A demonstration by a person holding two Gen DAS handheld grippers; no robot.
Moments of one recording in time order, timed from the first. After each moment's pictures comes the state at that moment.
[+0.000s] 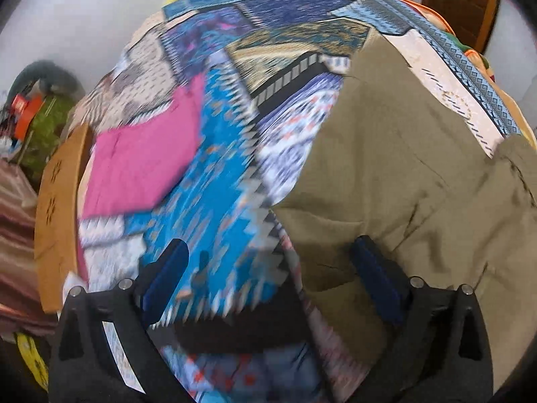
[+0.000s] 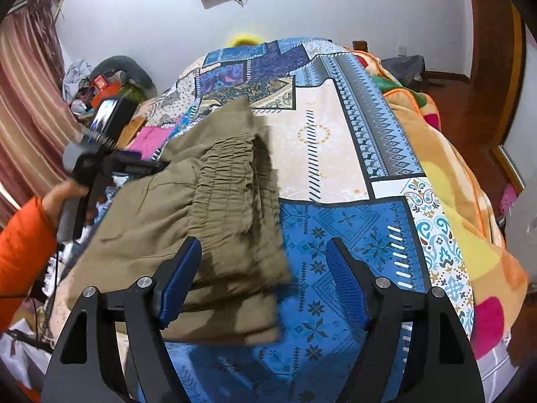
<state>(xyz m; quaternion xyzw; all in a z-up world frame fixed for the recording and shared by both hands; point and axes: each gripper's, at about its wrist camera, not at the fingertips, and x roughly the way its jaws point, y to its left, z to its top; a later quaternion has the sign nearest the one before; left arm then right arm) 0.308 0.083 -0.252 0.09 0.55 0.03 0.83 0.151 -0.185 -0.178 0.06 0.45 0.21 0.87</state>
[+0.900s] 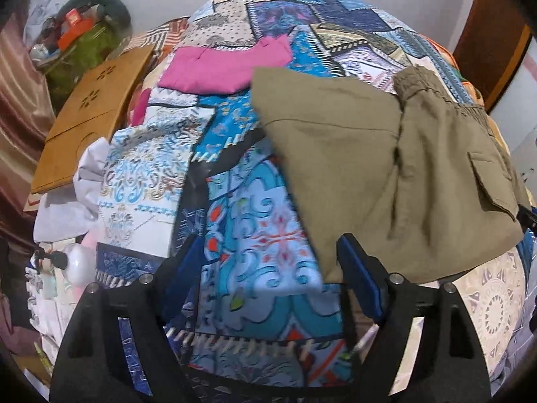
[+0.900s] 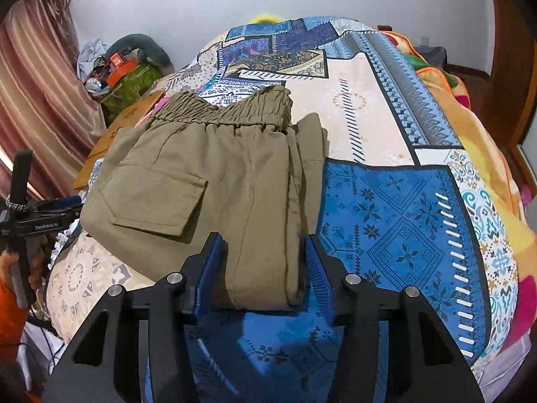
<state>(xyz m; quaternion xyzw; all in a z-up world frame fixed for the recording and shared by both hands) 0.127 0.148 -0.228 -0.03 0.53 0.09 0.85 0.139 -0.153 -0.212 0.04 0.47 0.24 0.85</state>
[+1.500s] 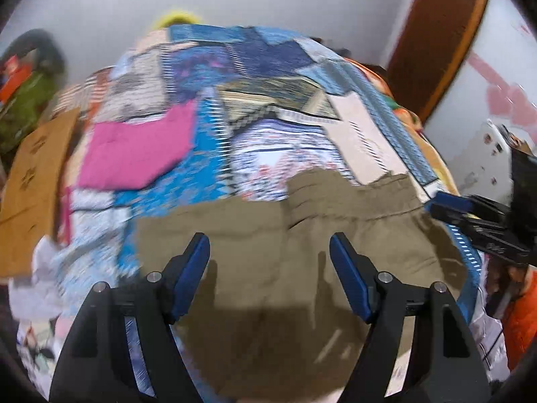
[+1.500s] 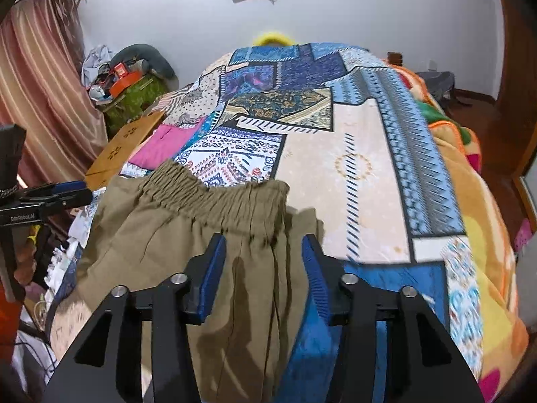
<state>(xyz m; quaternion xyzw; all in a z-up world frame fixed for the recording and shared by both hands) 0.234 0.079 -0.169 -0.03 0.49 -0.07 0.87 0.210 -0.141 -0.183 0.03 0.44 0.26 0.86</state>
